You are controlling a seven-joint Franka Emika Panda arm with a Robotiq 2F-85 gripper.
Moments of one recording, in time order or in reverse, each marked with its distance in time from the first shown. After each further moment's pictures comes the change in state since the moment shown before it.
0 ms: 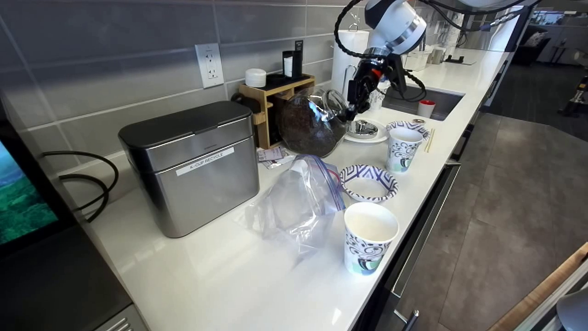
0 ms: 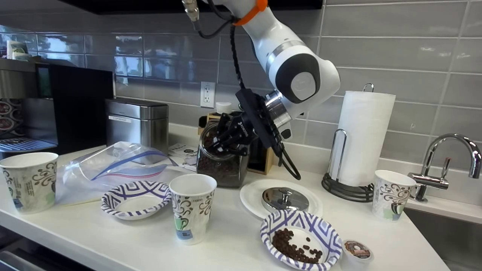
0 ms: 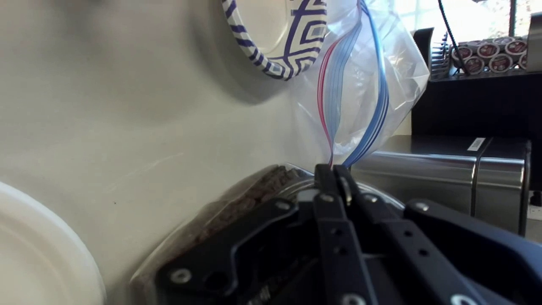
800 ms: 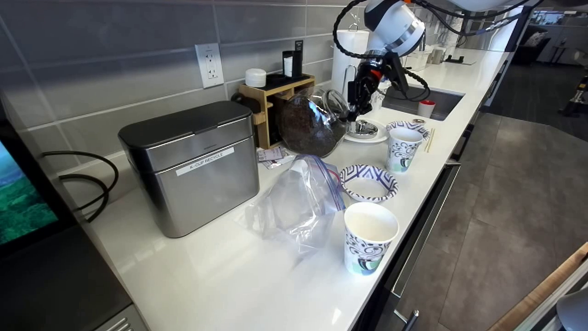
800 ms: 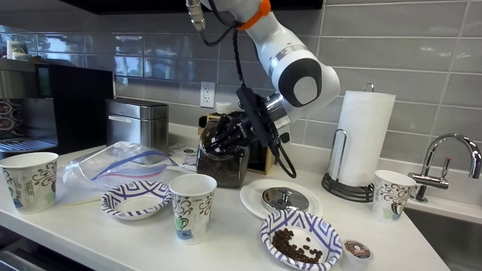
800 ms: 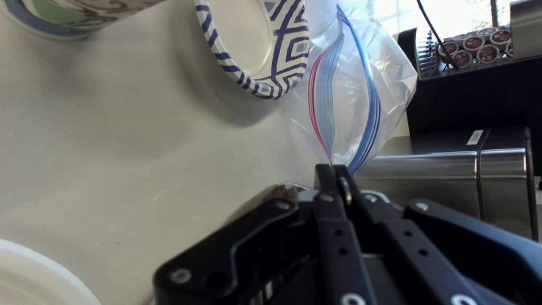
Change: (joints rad) arm -0.009 0.031 0.007 0.033 0.000 -0.060 0.116
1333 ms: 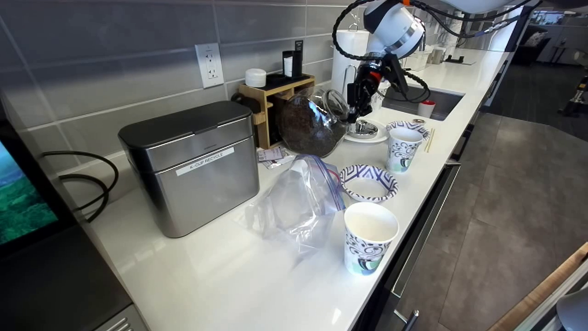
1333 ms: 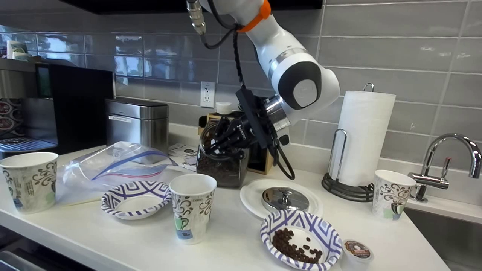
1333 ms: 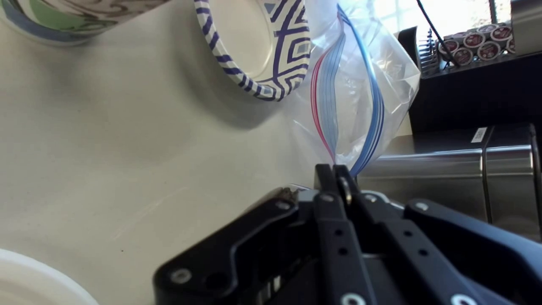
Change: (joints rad) arm 0.000 0.008 0.000 0.000 0.000 0.000 0.016
